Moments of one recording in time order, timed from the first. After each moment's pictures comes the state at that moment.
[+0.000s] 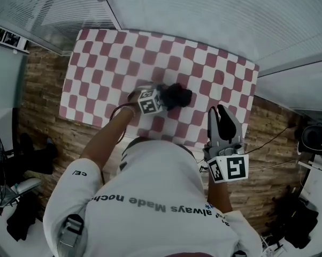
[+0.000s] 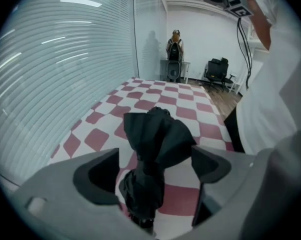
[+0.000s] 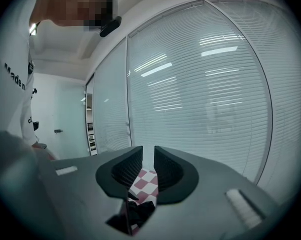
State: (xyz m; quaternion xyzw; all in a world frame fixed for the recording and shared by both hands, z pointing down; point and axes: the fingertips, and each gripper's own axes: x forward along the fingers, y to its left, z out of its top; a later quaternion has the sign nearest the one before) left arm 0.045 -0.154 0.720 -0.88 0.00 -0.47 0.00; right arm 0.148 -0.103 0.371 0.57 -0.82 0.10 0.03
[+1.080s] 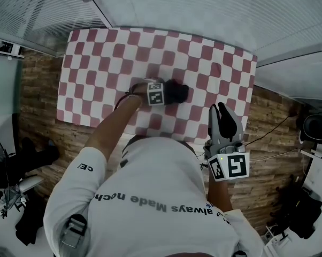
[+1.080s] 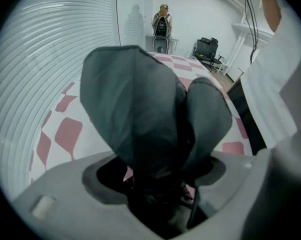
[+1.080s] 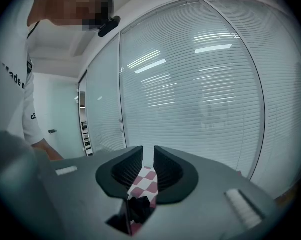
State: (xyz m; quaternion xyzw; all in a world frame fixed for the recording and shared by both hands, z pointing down) left arm 0.054 -0.163 0.807 -0.81 -0.09 -0.58 0.02; right arm 0.172 -0.110 0.389 0.59 -0.80 0.12 0.04
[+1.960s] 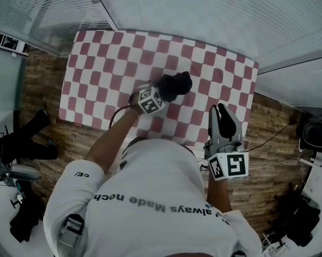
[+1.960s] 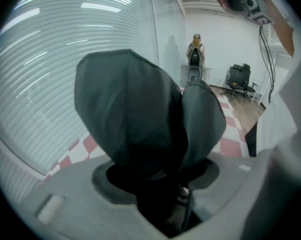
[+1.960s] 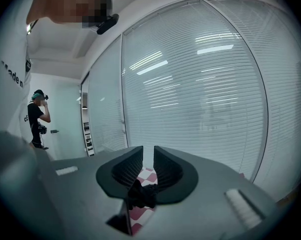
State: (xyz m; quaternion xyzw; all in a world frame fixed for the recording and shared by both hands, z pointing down) left arm 0.058 -0.193 0.708 -0.89 0.12 -0.44 -0.01; right arm 0.167 -0.109 0.386 0.58 -0.80 0.11 0.03
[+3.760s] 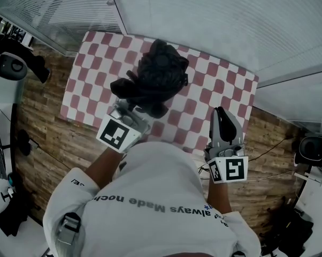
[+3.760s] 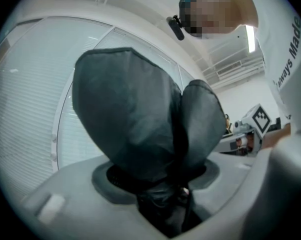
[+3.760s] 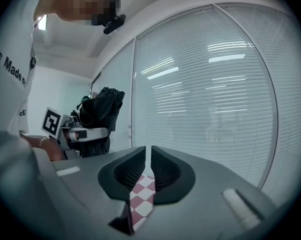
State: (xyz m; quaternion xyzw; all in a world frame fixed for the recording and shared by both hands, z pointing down) left arm 0.005 -0.164 0.327 -0.94 0.33 0.03 0.01; right arm 0.147 -0.108 0.351 0.56 -0.83 0.05 0.04
